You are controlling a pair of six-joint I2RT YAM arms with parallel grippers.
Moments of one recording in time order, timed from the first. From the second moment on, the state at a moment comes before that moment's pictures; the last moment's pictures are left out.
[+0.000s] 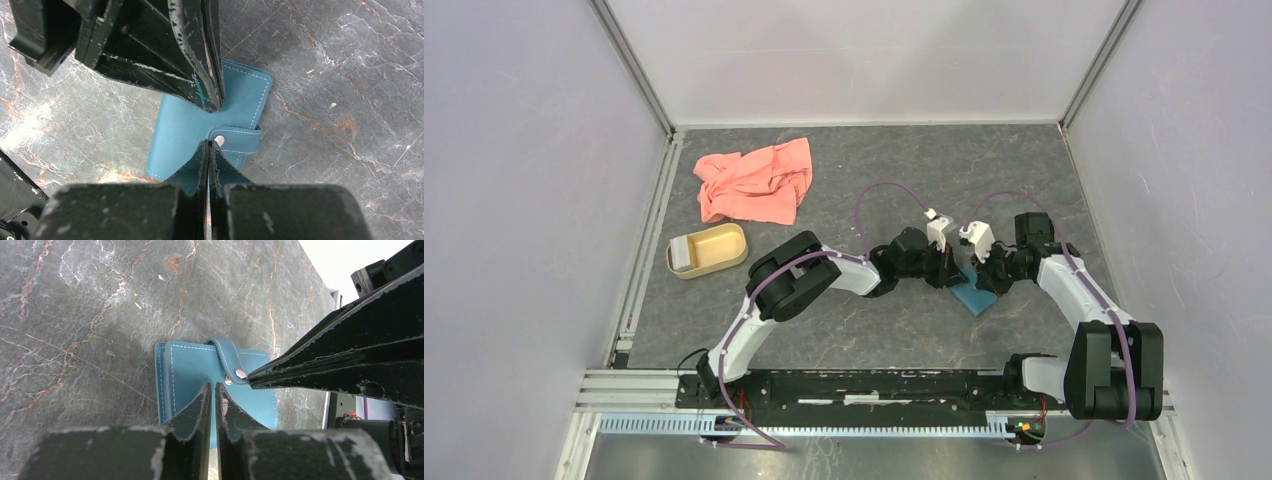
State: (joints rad) left arm -1.00 2.26 1.28 0.67 0.34 -0.62; right arm -0.03 1.23 0.67 -0.64 -0.52 -0.84
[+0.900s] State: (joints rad) left arm -1.00 2.28 1.32 0.63 0.34 -0.64; right arm -0.03 1.27 0.67 -0.64 -0.54 -0.84
